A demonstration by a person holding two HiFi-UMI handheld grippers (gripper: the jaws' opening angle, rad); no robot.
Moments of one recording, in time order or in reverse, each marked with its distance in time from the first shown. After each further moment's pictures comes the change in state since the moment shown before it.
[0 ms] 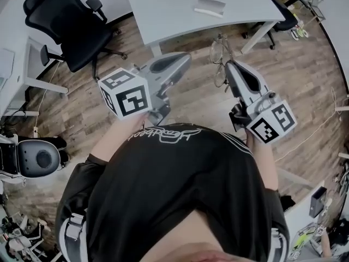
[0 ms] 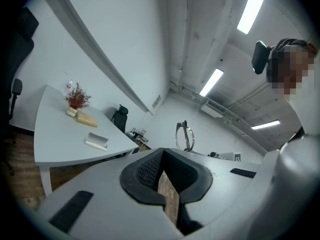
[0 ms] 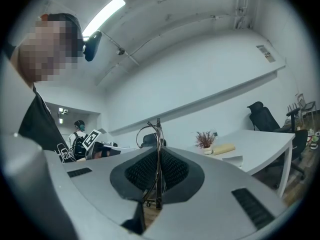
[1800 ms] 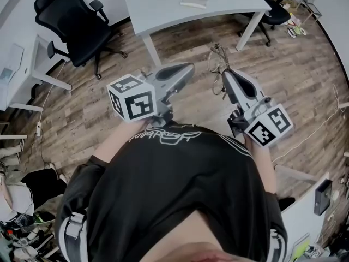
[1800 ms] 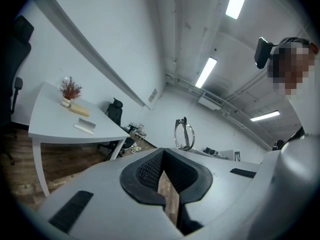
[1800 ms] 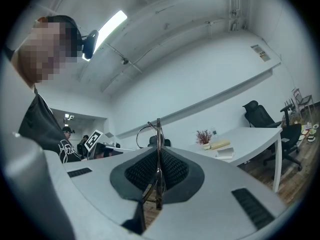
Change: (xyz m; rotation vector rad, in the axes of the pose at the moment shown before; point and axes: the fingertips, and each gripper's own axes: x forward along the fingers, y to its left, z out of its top) left arm 0.029 -0.150 -0.108 0.037 0.056 0.014; right arm -0.178 0.028 -0.016 0.044 -0.038 0.039
